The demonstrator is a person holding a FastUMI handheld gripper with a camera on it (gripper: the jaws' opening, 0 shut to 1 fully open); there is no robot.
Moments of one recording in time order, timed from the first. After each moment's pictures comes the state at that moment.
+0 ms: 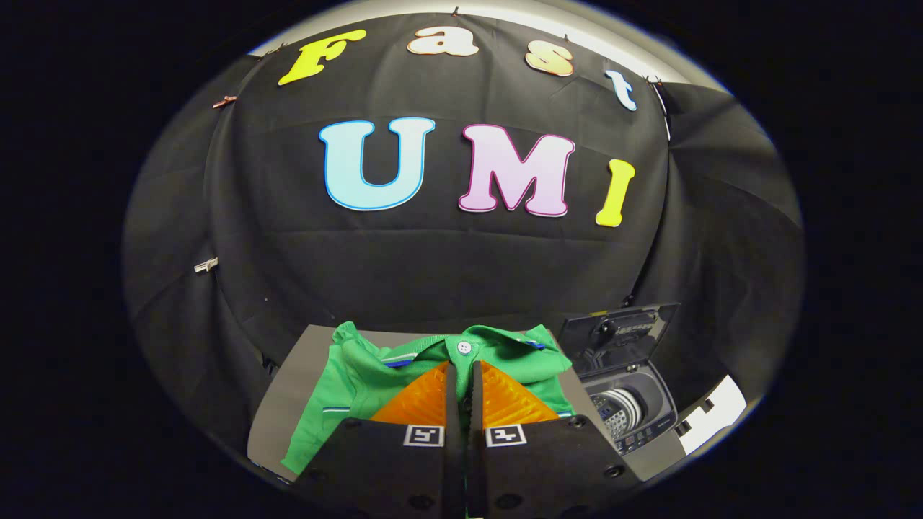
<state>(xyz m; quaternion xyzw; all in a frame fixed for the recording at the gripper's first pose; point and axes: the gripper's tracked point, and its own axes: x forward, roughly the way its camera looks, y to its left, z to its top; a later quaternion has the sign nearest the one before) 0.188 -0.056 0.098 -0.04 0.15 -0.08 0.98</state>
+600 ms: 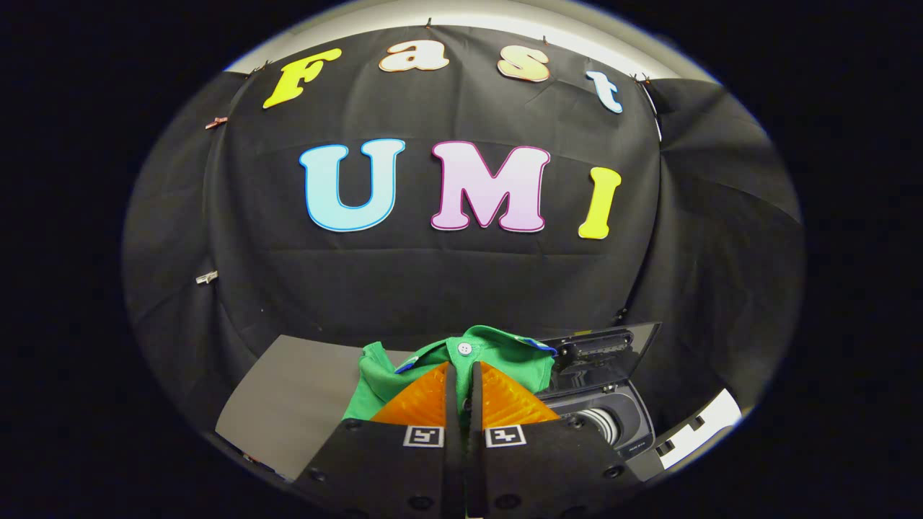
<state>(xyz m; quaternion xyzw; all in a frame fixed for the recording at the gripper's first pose) 0.178 -0.165 0.133 -0.03 0.13 -0.06 0.99</state>
